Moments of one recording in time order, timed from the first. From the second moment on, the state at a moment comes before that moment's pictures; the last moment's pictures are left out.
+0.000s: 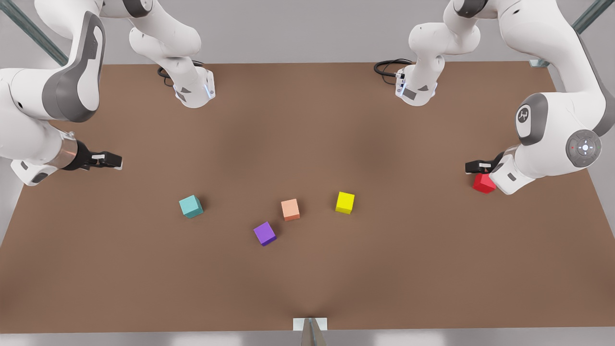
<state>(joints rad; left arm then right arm) -0.04 0.22 0.04 -1.51 -0.02 1.47 0.06 -0.02 0.19 -0.03 -1.38 0.00 1.39 -0.06</state>
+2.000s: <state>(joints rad) 0.04 0.63 -0.15 -1.49 -0.47 1.85 0.69 0.02 0.28 -0.03 -1.39 0.03 1.40 -0.10</state>
